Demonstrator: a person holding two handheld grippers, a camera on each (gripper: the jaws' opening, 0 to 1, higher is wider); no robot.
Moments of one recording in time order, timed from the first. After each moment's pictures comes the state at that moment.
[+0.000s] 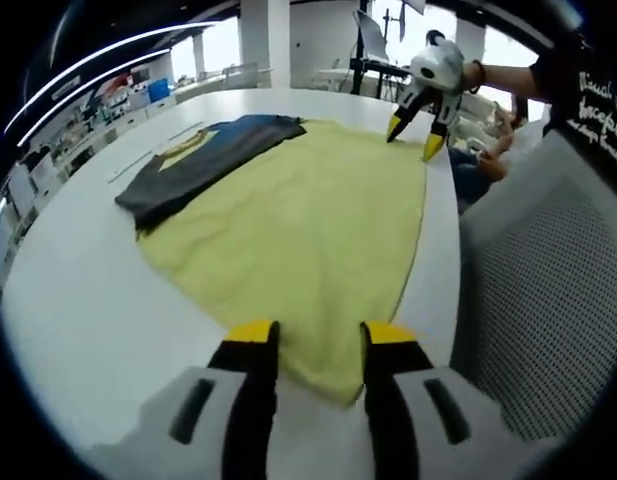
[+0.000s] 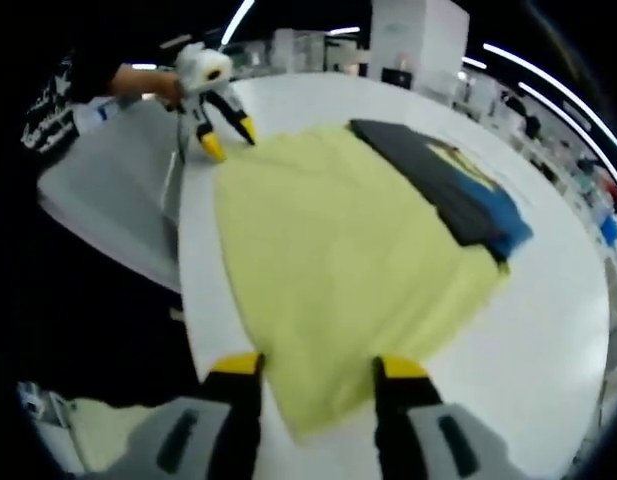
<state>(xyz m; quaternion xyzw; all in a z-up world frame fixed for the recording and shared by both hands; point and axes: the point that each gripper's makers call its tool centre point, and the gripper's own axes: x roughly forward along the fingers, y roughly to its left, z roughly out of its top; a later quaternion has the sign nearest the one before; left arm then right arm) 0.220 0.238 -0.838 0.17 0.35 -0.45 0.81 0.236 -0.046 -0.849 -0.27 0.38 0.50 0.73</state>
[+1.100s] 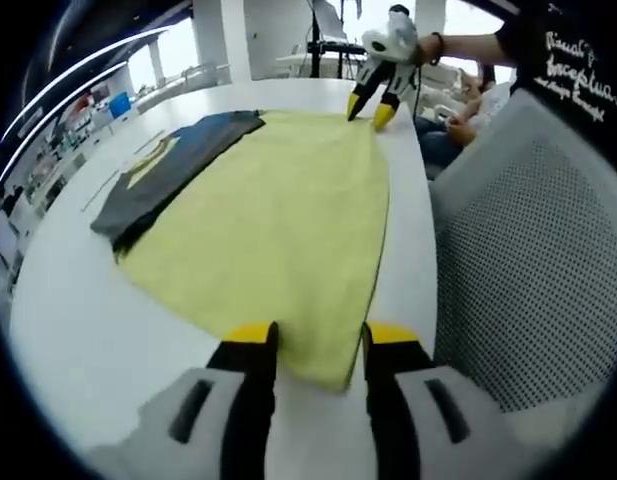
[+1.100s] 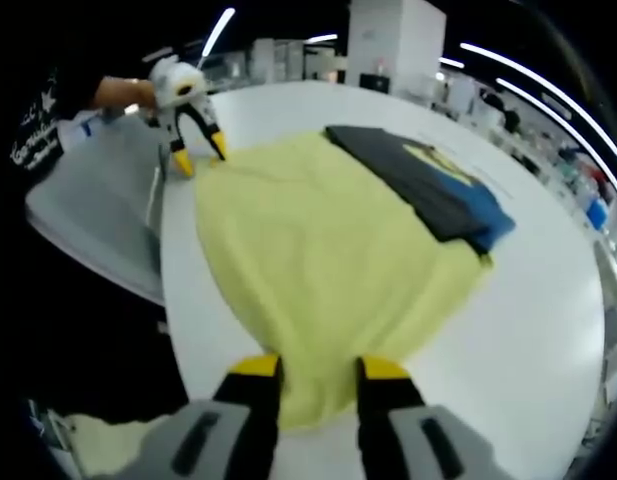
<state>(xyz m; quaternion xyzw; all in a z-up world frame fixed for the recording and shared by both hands) 0.202 0.234 -0.838 0.24 0.34 -0.51 0.75 0.246 -0.046 -0.848 -0.25 0.38 0.48 0.75</state>
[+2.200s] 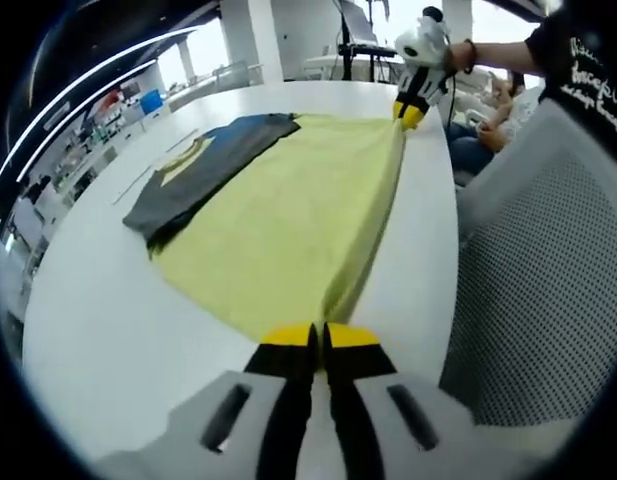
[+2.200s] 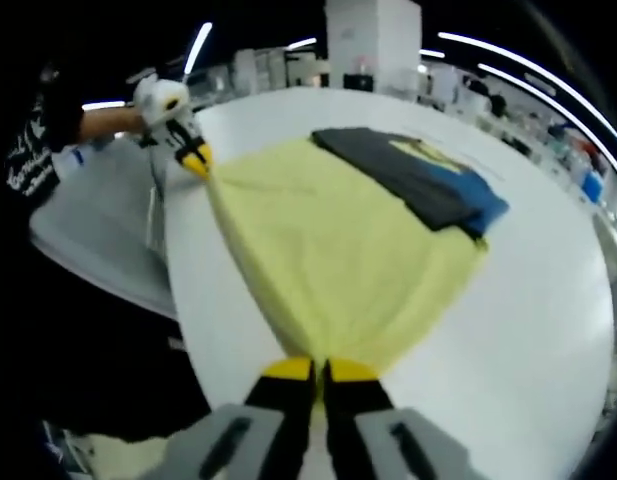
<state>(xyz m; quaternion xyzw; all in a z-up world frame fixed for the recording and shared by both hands) 0.204 0.245 -0.829 0.25 0.34 -0.44 0.79 0.232 -0.051 -0.840 -0.20 0.39 0.47 0.77</state>
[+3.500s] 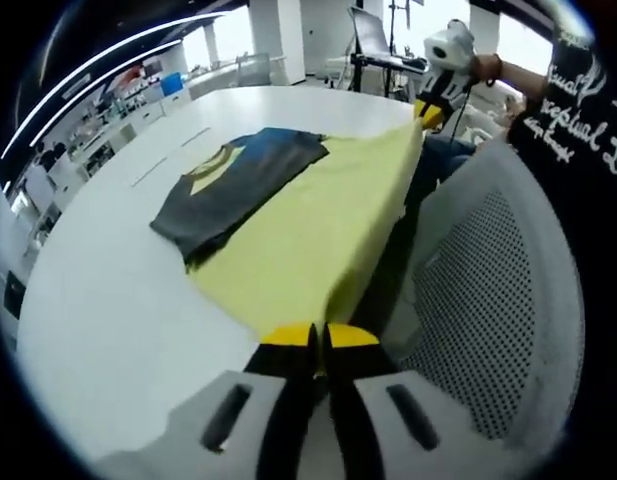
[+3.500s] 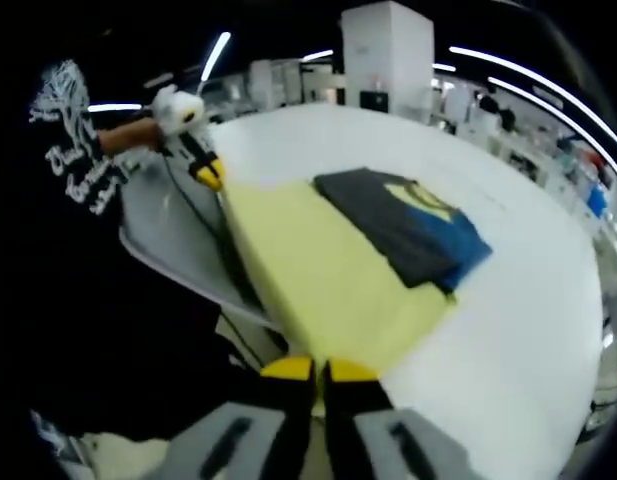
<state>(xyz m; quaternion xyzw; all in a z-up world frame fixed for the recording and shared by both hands) 0.134 0.246 -0.773 0.21 0.37 -0.40 0.81 0.165 -0.054 -0.767 -0.20 0.36 0.50 0.76</state>
